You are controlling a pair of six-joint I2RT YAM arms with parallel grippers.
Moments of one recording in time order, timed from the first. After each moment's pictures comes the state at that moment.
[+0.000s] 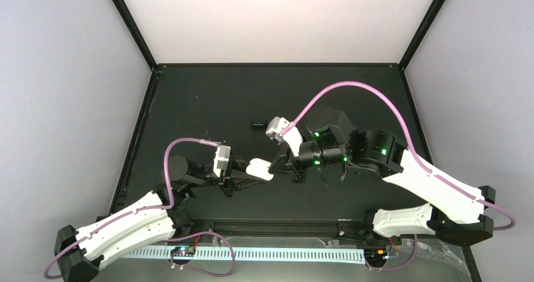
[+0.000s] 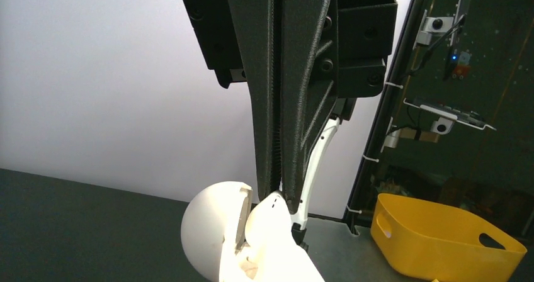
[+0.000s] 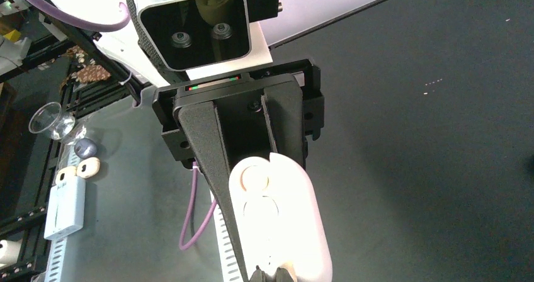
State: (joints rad) left arm -0.89 0.64 0.42 0.53 0.65 -0.42; right arm 1.15 1.18 1.53 -0.91 -0.29 0.19
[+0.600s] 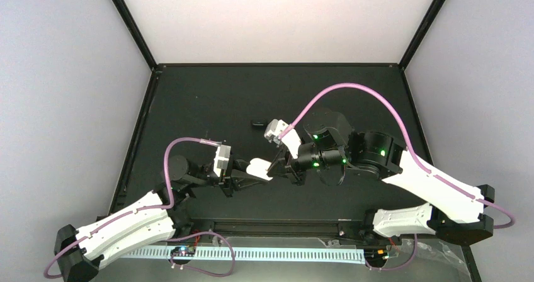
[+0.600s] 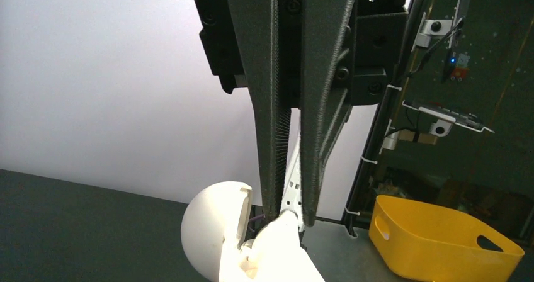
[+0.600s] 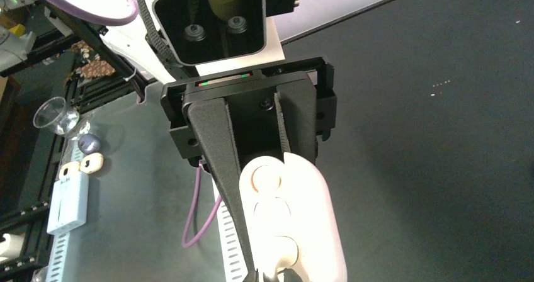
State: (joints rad) left arm -0.89 0.65 0.42 0.53 0.65 -0.42; right arm 1.17 1.19 1.53 -0.90 -0.29 0.18
